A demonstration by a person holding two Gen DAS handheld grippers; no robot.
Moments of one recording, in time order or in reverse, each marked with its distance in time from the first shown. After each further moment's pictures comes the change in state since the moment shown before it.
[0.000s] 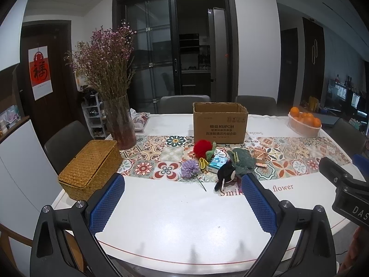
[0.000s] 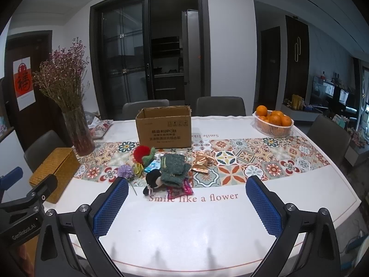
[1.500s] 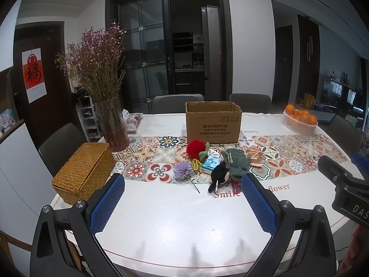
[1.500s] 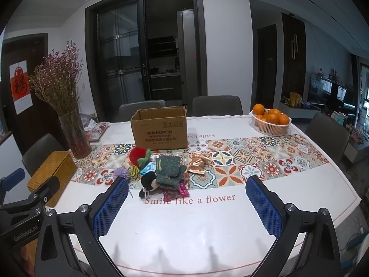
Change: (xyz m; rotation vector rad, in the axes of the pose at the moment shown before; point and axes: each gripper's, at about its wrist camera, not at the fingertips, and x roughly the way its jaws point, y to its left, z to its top) left arm 0.008 -0.014 0.010 0.022 0.011 -0.027; right arm 0.007 -0.010 0.005 0.018 0.004 -0.011
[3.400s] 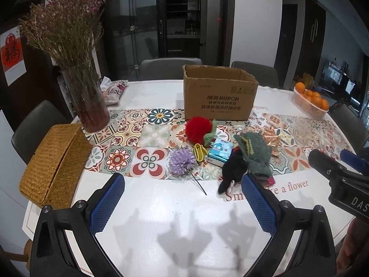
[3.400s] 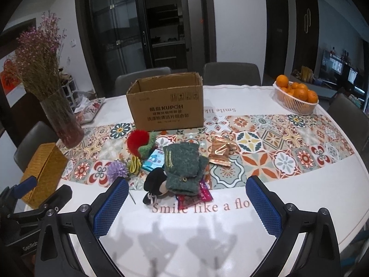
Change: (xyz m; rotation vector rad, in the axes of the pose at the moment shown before) left arm 0.151 0.024 0.017 -0.010 0.221 -0.079; right arm 0.160 0.041 0.021 0.026 0.229 0.034
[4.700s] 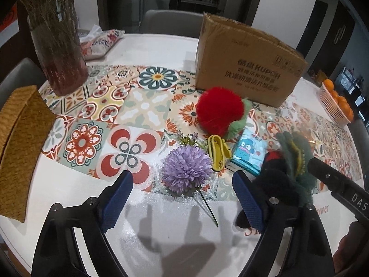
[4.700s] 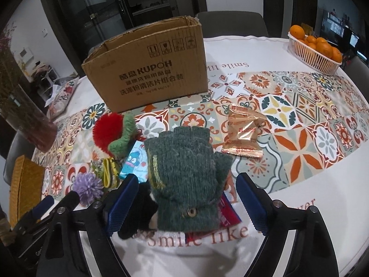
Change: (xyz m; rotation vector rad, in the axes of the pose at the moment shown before) left arm 0.169 0.023 0.015 -0.145 0.230 -0.031; right arm 0.164 -0.003 0.021 0.132 0.252 0.001
